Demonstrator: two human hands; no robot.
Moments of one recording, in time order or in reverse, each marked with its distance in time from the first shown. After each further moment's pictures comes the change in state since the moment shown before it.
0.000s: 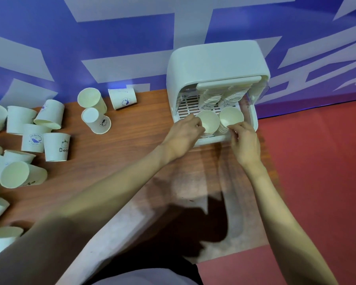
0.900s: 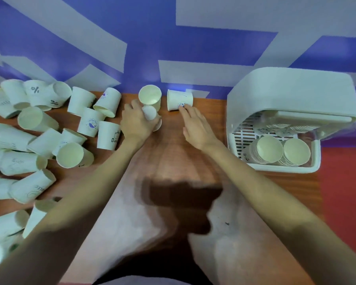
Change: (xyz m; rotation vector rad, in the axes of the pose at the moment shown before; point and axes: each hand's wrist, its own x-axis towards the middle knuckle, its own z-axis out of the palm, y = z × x) left_hand -0.132 -0.180 -0.072 -0.023 0.271 -1.235; right_hand 0.077 -0.215 0.157 -0.136 -0.454 -0.534
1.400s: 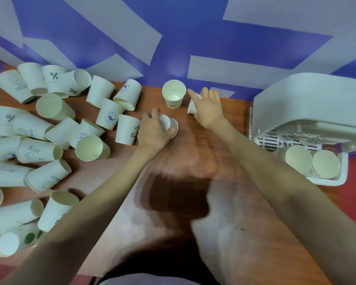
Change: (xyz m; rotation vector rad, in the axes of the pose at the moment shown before) left_hand -0.011 -0.043 0.005 -0.170 -0.181 -0.005; right_hand 0.084 -0.014 0.015 -0.338 -0.076 0.036
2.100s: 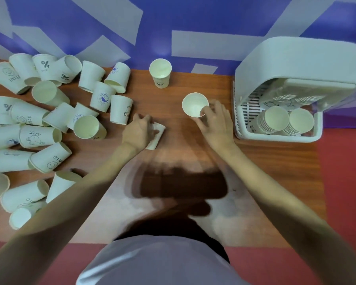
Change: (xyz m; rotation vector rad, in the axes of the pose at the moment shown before) left_hand -0.079 -0.022 -0.019 0.300 -0.245 0.209; right_hand -0.185 -0.008 -0.004 0.337 0.407 0.237
